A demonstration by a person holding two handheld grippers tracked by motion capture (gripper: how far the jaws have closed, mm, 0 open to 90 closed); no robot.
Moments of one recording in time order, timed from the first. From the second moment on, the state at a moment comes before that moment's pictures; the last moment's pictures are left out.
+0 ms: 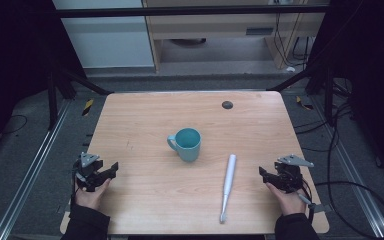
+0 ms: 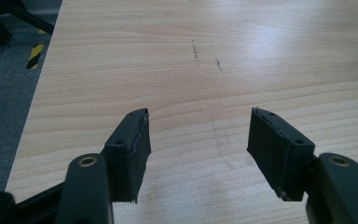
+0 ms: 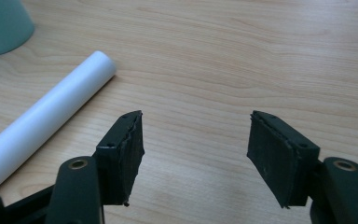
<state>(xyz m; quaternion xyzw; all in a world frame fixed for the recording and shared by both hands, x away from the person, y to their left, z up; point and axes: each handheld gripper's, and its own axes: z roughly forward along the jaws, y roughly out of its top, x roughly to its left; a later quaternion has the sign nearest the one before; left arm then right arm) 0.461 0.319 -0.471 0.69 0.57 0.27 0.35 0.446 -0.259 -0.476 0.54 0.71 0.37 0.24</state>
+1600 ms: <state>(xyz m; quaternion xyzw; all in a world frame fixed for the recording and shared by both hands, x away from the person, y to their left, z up) 0.455 0.306 -0.465 0.72 0.54 0.26 0.35 0.416 -0.186 -0.473 0.38 0.83 0.39 0.10</state>
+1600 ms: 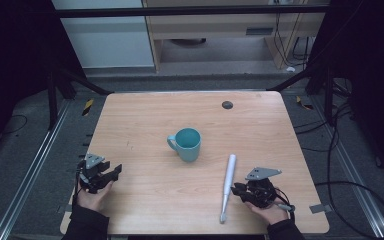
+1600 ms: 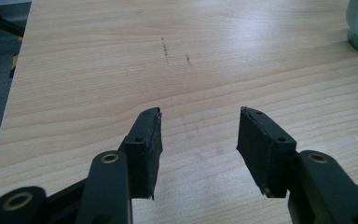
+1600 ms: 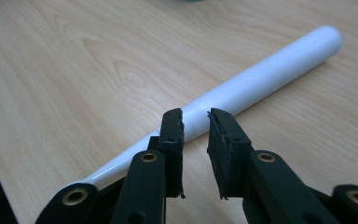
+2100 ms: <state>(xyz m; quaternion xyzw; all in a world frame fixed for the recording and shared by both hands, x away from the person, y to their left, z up) 0.456 0.305 -0.466 0.72 0.54 0.26 0.35 0.413 -0.172 -0.483 0.36 0.86 0.36 0.08</state>
